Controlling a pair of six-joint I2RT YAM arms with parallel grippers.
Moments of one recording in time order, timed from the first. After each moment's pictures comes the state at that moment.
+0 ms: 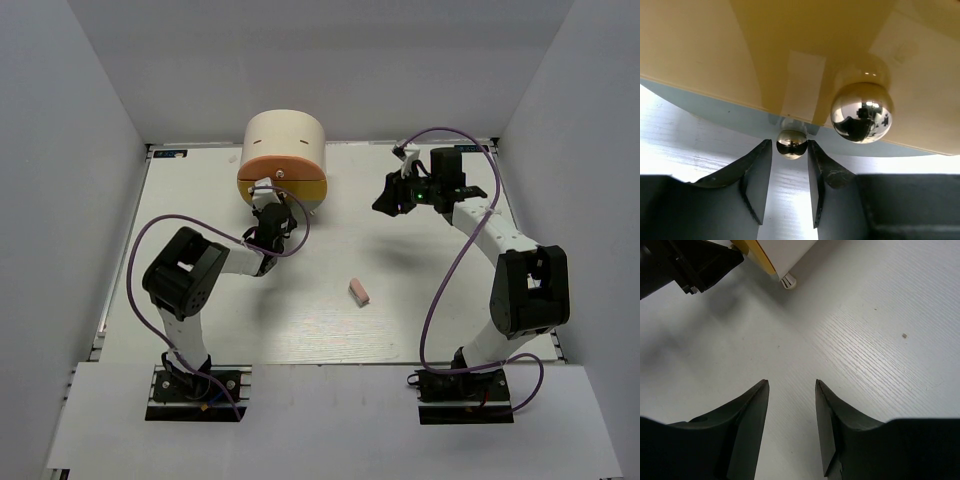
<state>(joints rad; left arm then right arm) -0.54 1.87 0.84 0.68 -0.52 -0.53 0.21 1.63 1.19 -0.21 -0.70 -0.13</state>
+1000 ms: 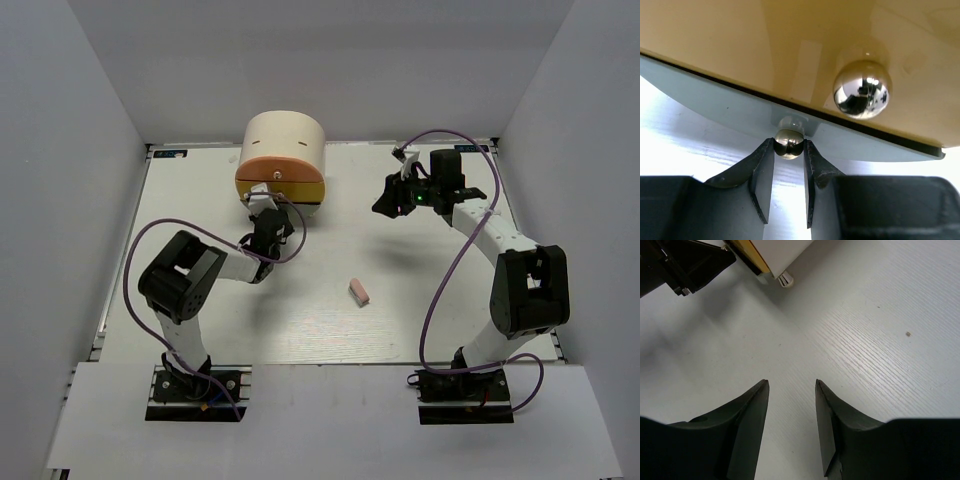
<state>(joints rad) -0.54 1.84 0.76 0.76 -0.52 -0.53 0.21 1.63 1.18 -0.20 -0.70 -0.13</state>
